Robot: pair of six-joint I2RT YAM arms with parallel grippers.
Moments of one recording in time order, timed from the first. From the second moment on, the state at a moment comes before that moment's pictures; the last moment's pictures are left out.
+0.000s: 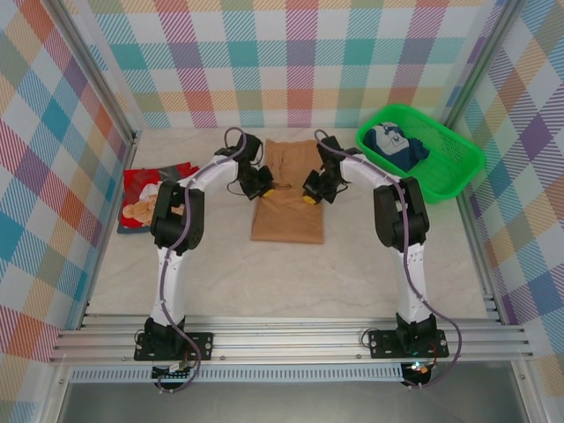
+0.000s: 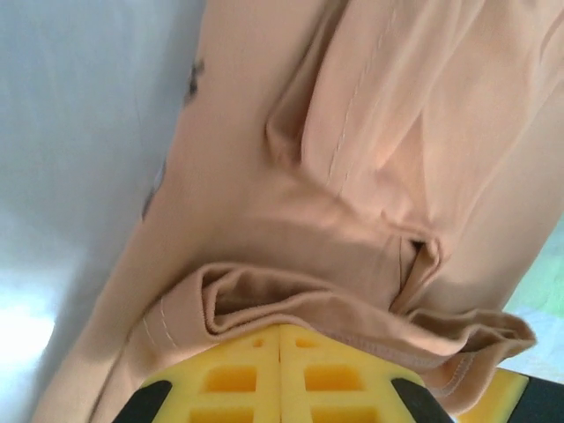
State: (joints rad) left arm -0.35 2.28 1.85 -0.72 0.35 -0.84; right arm 0.38 2.27 1.81 -0.81 -0.41 0.86
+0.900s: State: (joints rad) left arm -0.36 1.86 1.15 -0.66 0.43 -0.70; right arm 0.42 1.83 1.06 -0.60 -0.53 0.88
